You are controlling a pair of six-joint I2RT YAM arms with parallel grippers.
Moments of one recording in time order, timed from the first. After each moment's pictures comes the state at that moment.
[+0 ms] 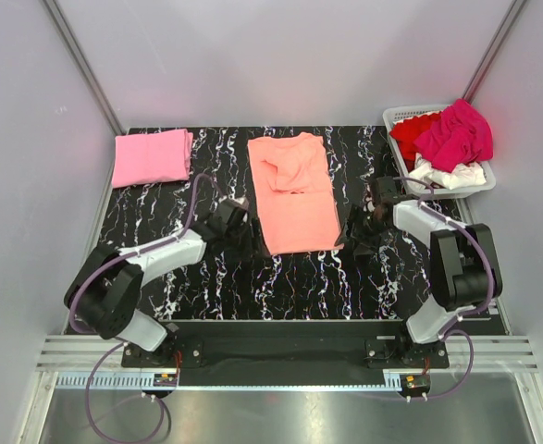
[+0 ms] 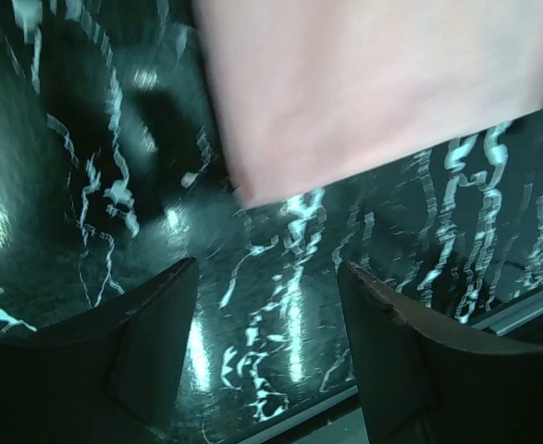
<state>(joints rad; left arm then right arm) -0.62 1.49 0.88 -0.33 0.13 -0.72 0.17 1.63 0.97 -0.56 -0.33 0.50</state>
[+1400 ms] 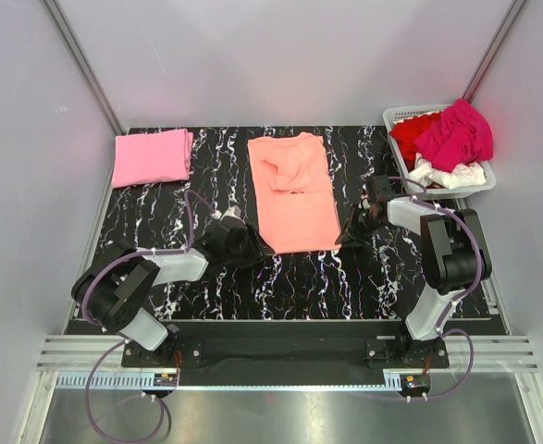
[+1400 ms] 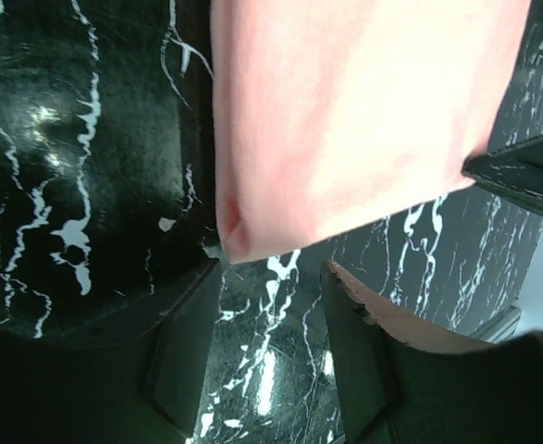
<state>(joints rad) -0.64 1.54 0.58 0.23 0.08 -1.03 0.17 1.78 0.99 -0.42 -0.39 0.53</state>
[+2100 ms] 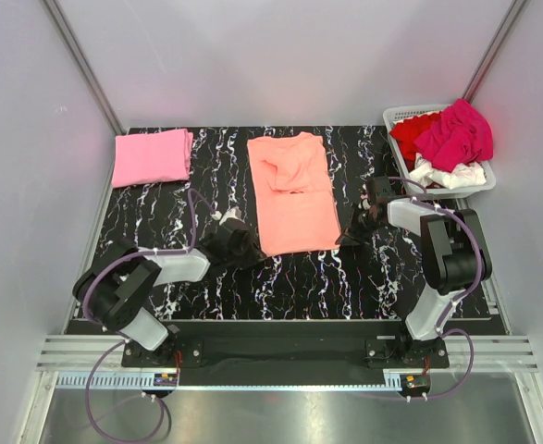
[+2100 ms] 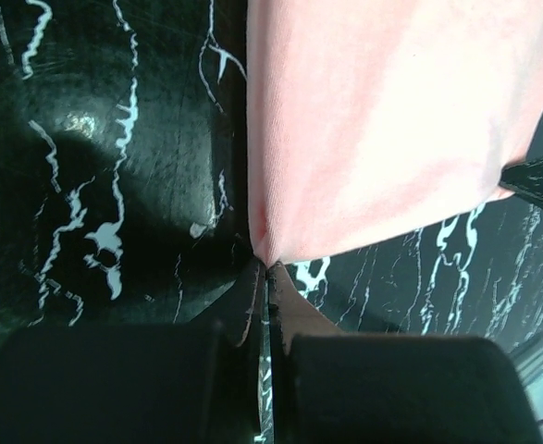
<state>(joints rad) -0.67 1.56 0.58 0.21 0.01 -1.01 0.17 1.78 0.98 -0.39 -0.39 0.53</state>
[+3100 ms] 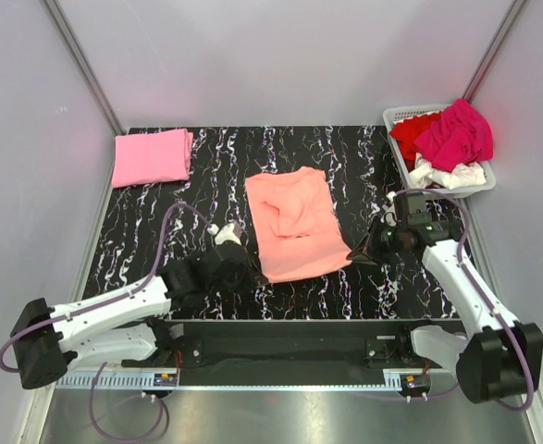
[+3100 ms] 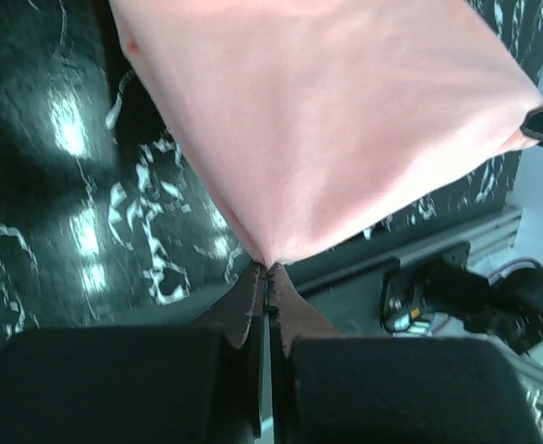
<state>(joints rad) -1.00 1.01 0.65 -0.40 -0.14 -1.16 0.17 1.12 0.83 -0.76 -0.46 0.61</state>
